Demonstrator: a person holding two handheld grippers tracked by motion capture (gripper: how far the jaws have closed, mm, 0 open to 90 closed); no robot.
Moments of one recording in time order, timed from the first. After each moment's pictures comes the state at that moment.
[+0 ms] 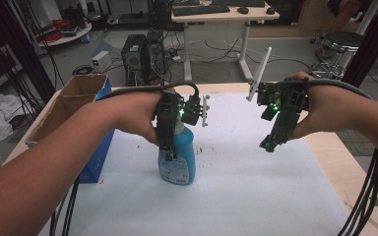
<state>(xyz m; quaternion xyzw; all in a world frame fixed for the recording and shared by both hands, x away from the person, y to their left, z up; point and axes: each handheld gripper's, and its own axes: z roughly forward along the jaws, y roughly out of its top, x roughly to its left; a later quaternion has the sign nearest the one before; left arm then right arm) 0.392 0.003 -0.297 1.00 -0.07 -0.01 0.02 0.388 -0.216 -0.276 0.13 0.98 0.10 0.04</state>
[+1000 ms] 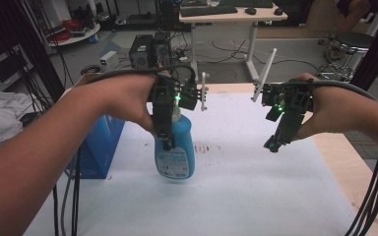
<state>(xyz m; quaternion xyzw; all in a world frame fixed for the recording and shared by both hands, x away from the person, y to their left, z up) 0.377 0.029 -0.245 1.00 0.00 -0.01 0.02 0.385 -0.209 -0.278 0.13 0.99 0.10 0.04</state>
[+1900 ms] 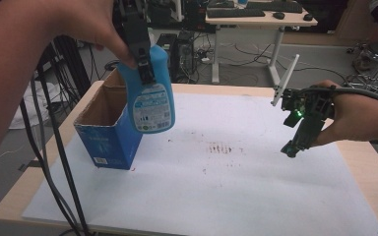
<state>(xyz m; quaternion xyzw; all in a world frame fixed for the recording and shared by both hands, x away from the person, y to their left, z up) 0.384 0.136 -0.125 0.97 0.26 0.00 0.05 0.390 -0.188 -0.282 0.12 0.99 0.09 0.03</state>
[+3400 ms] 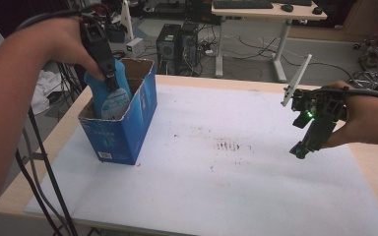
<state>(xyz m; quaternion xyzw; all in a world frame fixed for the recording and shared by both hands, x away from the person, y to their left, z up) 0.432 0.251 -0.221 0.92 0.39 0.01 0.02 0.400 -0.181 -0.293 0.13 0.99 0.08 0.02</state>
